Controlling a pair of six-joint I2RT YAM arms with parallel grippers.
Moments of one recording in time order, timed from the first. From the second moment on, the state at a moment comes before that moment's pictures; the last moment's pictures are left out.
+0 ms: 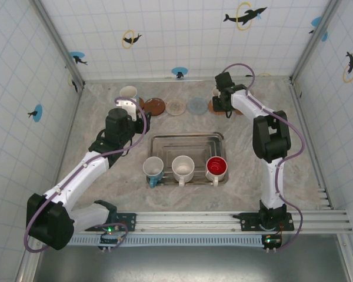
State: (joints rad) left arm -0.42 1.14 0.81 -0.05 -0.01 -0.21; right arm 0.34 2.17 1.77 -0.69 0.11 0.21
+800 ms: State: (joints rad) left arm -0.42 1.14 0.81 -0.05 -0.01 -0.21; right arm 0.33 2.17 1.77 -0.69 0.10 0.21
